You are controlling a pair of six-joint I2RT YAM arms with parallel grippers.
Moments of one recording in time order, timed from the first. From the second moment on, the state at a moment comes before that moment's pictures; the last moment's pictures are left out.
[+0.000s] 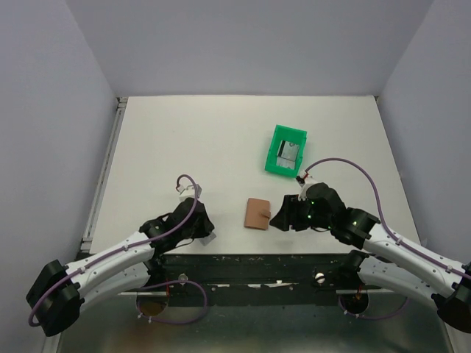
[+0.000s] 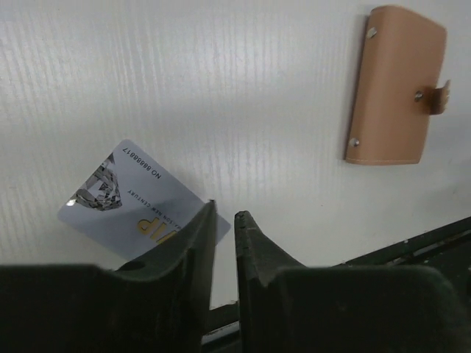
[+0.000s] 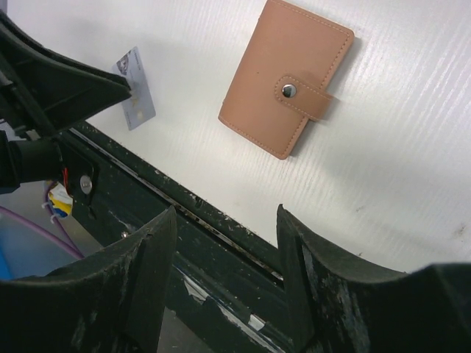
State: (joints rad) left arm -0.83 0.84 0.32 -0.30 -0.15 -0.86; right arm 0.82 0.82 0.56 -0.40 -0.09 0.69
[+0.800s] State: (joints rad) left arm -0.76 1.14 0.51 -0.40 -0.38 -0.78; right arm 0.83 0.79 0.55 -0.41 -0.09 0.69
